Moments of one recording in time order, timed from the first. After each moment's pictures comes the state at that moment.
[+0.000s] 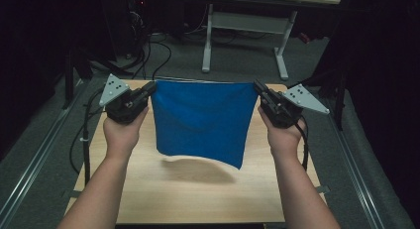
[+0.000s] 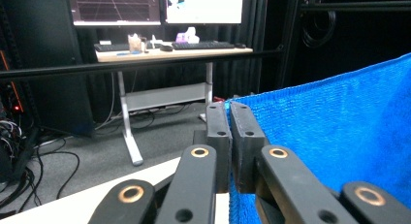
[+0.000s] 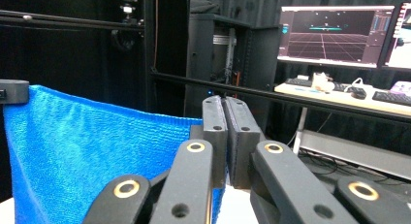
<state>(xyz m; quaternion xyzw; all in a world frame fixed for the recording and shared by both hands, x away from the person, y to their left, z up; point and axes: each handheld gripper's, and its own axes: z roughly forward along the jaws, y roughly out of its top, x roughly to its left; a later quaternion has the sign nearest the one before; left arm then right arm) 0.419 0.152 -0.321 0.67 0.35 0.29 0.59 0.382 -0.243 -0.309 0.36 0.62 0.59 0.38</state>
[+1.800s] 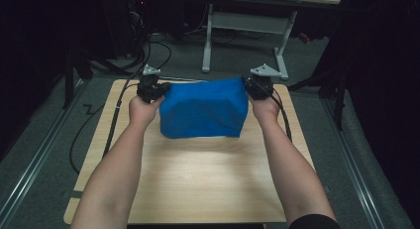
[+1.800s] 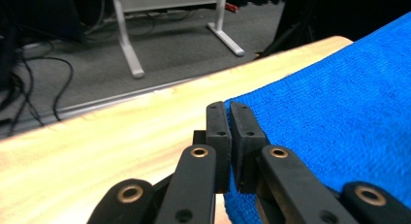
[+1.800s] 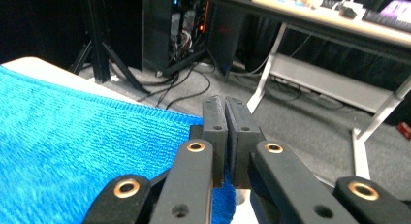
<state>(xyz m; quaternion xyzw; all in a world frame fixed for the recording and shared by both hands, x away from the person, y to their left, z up) 0.562 0.125 -0.411 0.76 0.42 0.19 0.46 0.534 -0.241 -0.385 0.43 0.71 0.43 0.36</state>
